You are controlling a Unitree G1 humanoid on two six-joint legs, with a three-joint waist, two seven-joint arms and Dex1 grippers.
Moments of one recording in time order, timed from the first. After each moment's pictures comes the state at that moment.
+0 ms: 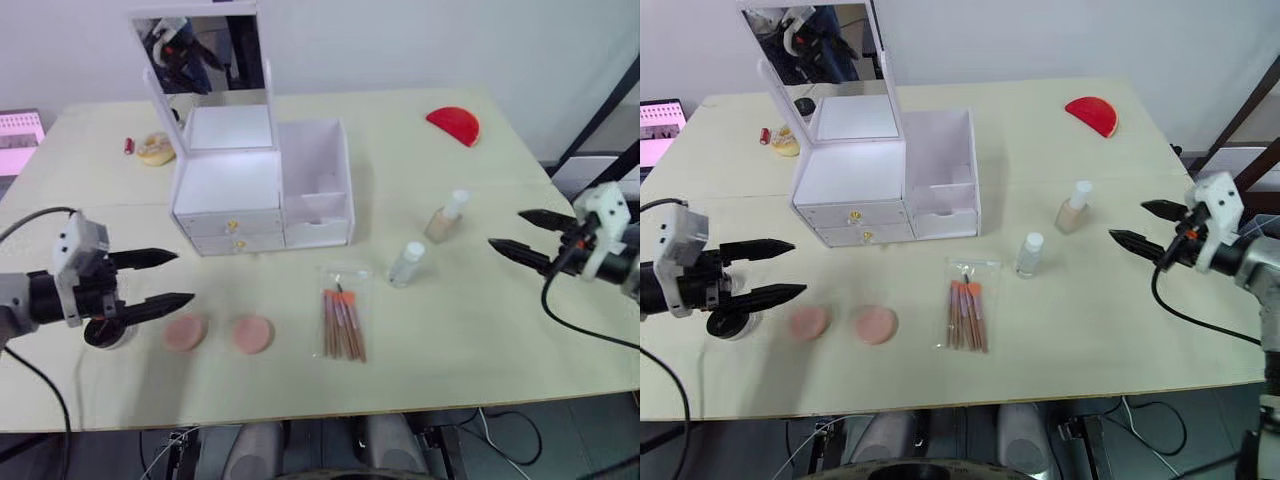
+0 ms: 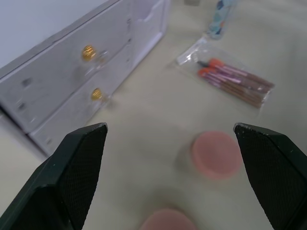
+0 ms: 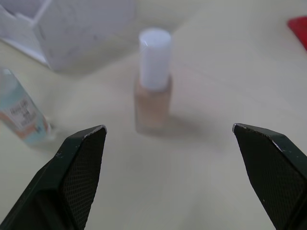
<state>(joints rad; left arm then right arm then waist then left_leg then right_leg) 0.02 0.99 0.43 -0.29 -0.69 0.60 -1.22 -0.31 -0.91 -0.30 0.15 0.44 0.42 1.01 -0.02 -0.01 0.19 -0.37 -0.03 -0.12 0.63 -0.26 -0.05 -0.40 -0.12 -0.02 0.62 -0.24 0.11</state>
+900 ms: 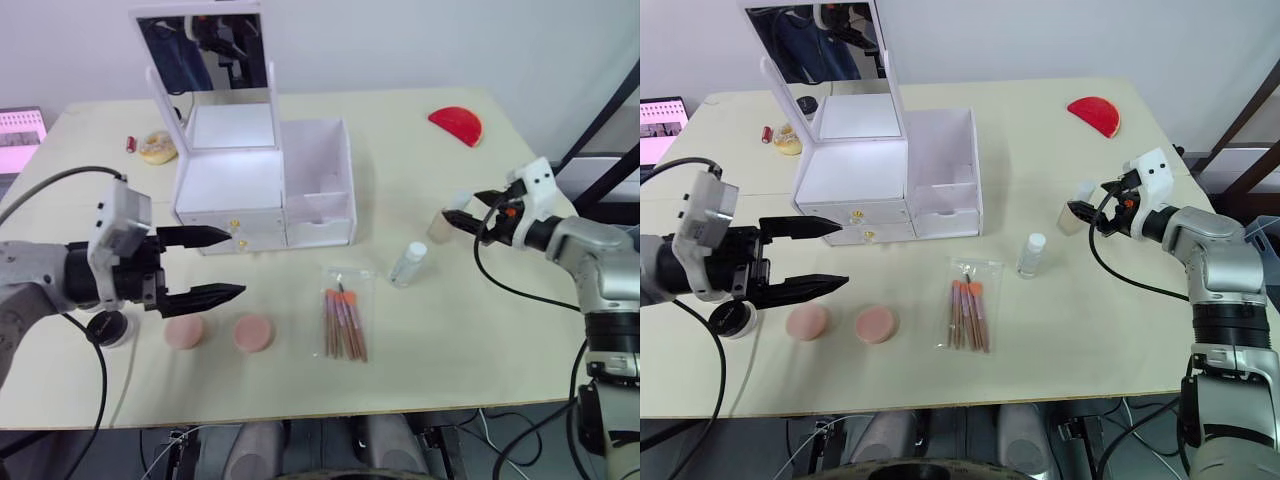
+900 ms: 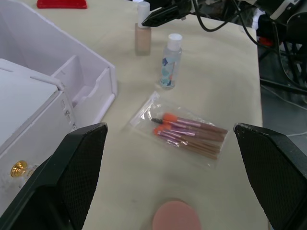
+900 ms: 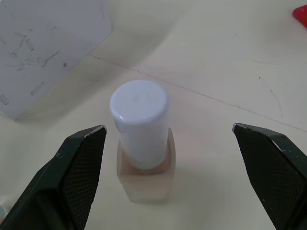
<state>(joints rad) -0.15 1.00 0.39 -0.52 -0.91 0.78 -1.05 -0.55 -0.75 -0.16 0.28 0.35 0.53 0.80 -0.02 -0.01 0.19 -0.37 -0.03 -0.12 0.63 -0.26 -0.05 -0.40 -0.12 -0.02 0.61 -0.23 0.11</state>
